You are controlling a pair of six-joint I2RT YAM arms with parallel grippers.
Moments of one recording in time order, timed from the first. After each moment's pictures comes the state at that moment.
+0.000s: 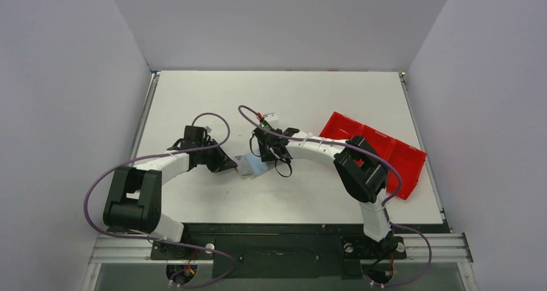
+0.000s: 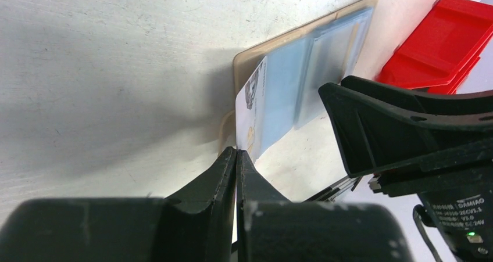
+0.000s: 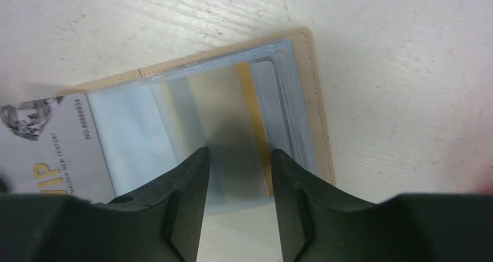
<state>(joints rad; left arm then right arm) -0.17 1.49 0.67 -0.18 0.47 -0.86 0.87 2.02 1.41 -0.44 0.30 0.52</state>
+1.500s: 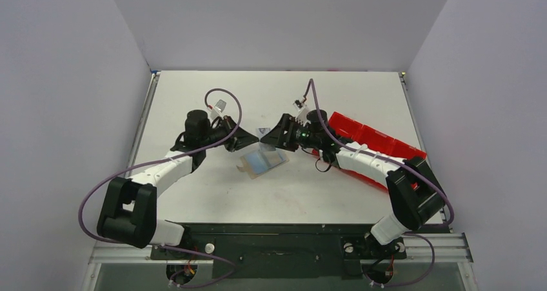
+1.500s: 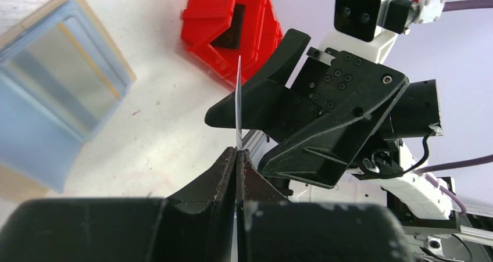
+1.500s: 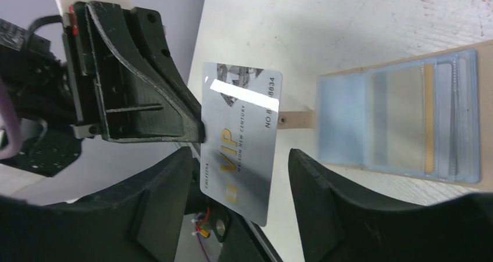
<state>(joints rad) -0.28 1.38 0.72 0.25 0.74 -1.11 0.61 1.56 0.90 0.25 -0.47 0.90</state>
